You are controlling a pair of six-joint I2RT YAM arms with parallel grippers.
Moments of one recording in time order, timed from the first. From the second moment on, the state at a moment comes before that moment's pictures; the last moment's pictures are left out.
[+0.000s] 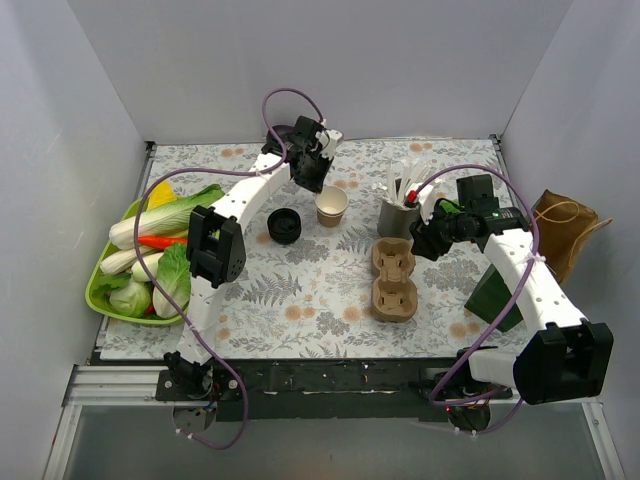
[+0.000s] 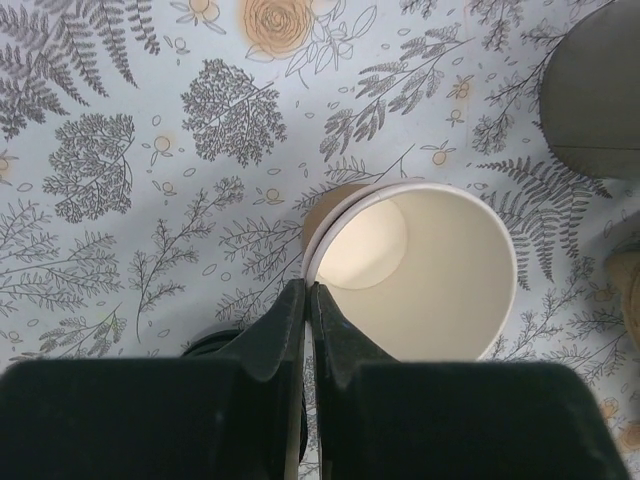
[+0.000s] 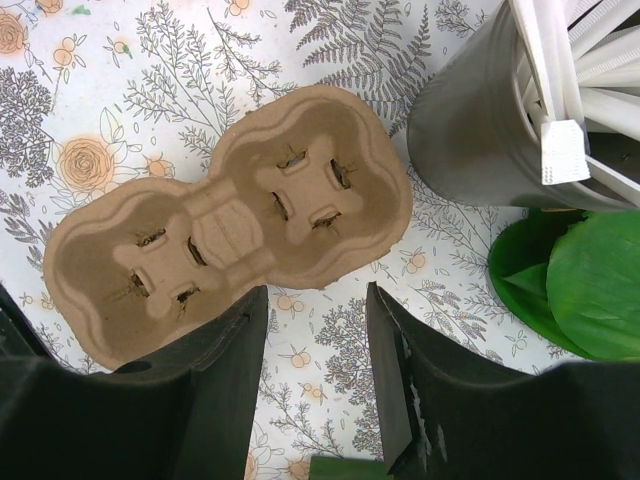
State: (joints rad) left arm -0.51 2.25 2.15 -0.82 0.12 0.04; right arm 0.17 1.24 1.07 -0.82 -0.56 -0.70
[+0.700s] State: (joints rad) left arm -0.49 2.19 2.20 -0.92 0.34 0.10; right arm 0.17 1.27 1.09 -0.82 -0.59 -0.69
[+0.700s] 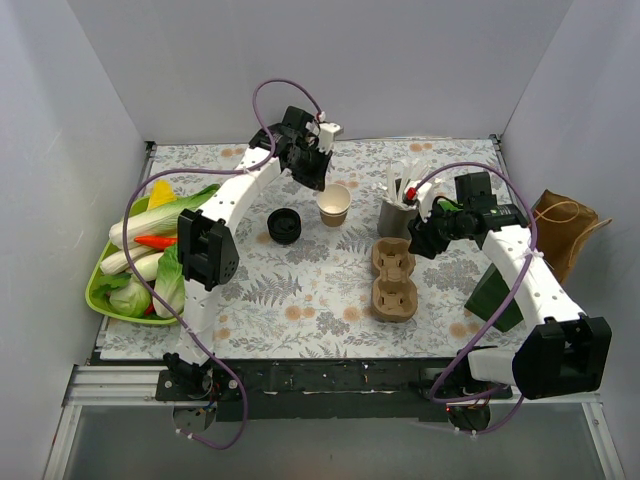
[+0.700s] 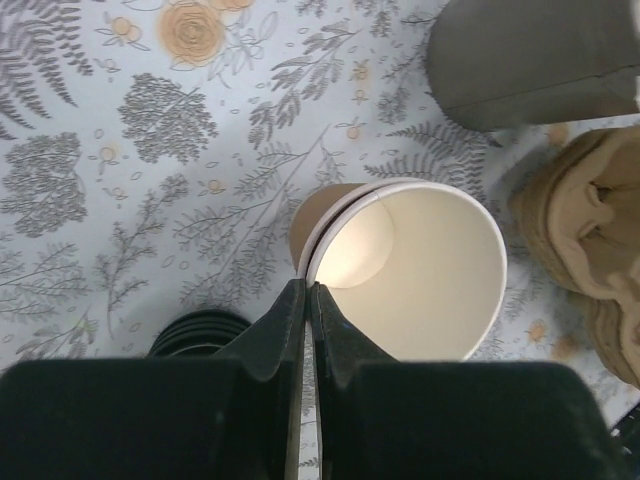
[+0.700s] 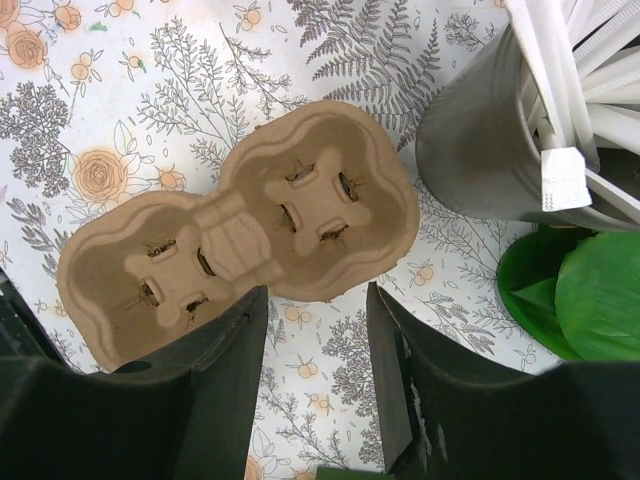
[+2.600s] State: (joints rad) left arm -0.40 2.25 2.19 -0.97 0.38 0.07; right arm 0.73 1.43 0.74 0.24 -0.33 -1.40
